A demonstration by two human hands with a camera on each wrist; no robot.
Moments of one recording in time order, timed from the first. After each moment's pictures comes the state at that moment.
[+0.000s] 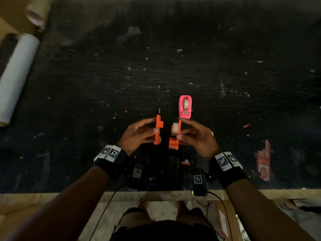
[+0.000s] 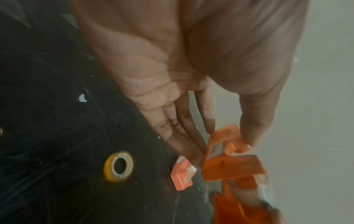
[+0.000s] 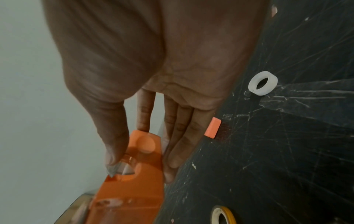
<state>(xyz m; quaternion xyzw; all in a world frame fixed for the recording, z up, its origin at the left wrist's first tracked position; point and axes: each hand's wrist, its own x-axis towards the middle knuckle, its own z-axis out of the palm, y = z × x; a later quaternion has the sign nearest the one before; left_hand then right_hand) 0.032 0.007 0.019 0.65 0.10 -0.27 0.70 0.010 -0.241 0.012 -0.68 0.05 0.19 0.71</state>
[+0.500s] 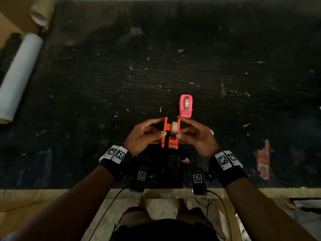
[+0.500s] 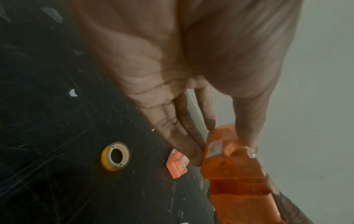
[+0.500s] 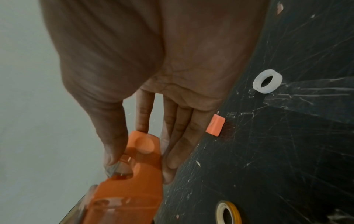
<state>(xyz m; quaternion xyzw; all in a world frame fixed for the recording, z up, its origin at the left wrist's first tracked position) 0.017 -0.007 0.033 0.67 0.07 -0.28 0.68 0.004 -0.237 0.022 -0.66 0.03 0.19 0.72</state>
